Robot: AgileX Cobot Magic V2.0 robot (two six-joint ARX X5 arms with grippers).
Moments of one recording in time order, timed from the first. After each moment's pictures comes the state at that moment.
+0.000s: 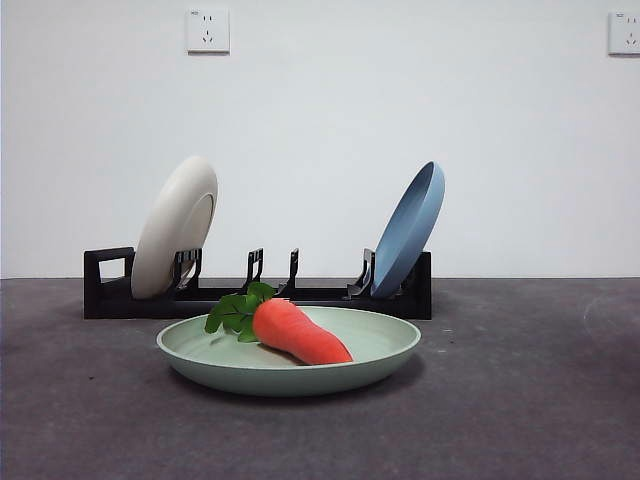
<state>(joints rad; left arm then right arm) 0.02 0.33 0.78 -0.28 -0.07 0.14 0.73 0.99 1.17 -1.21 -0.18 0.10</state>
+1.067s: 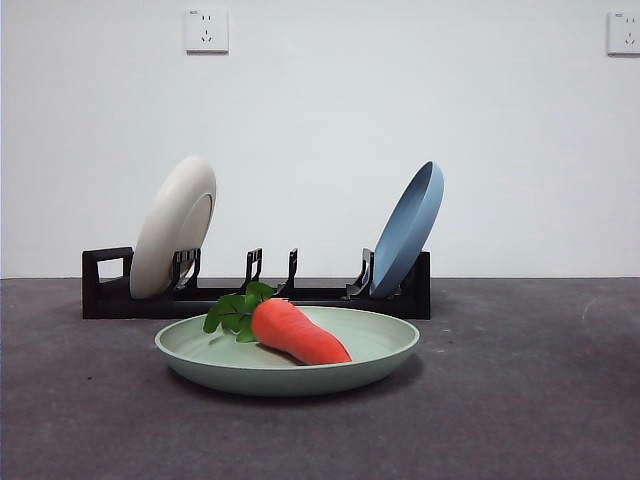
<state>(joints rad) 0.10 0.01 0.03 -0.15 0.16 0.03 0.73 0.99 1.17 -1.21 -0.18 0.10</state>
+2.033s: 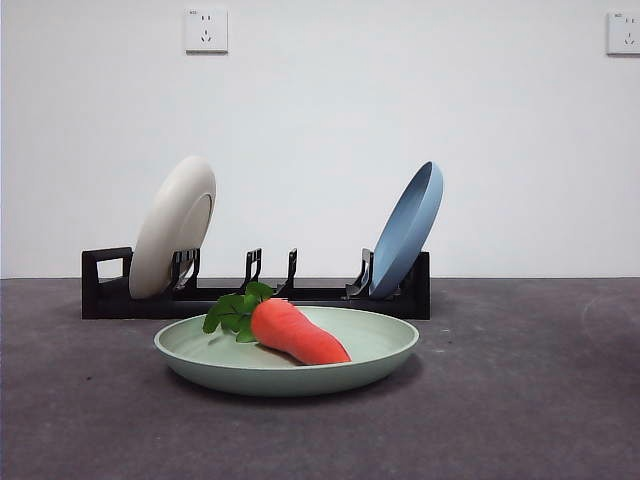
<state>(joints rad) 0.10 0.00 0.03 -0.21 0.16 -0.03 0.71 0.98 1.17 -1.20 -0.16 0.08</state>
